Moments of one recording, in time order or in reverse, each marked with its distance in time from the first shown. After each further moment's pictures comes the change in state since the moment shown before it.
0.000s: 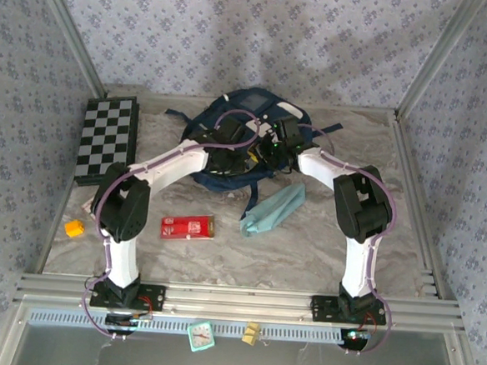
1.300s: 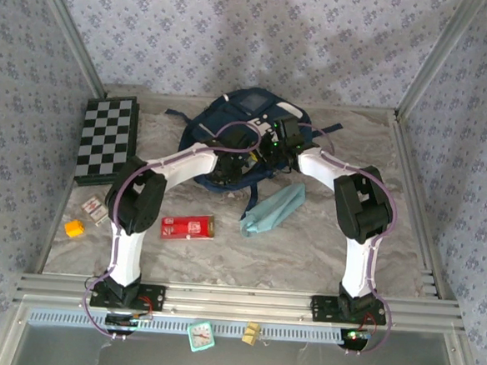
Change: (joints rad) left arm -0.012 0.123 0.008 -0.068 -0.048 -0.091; right arm 0.002 -0.005 -0.001 0.016 -0.003 0.014
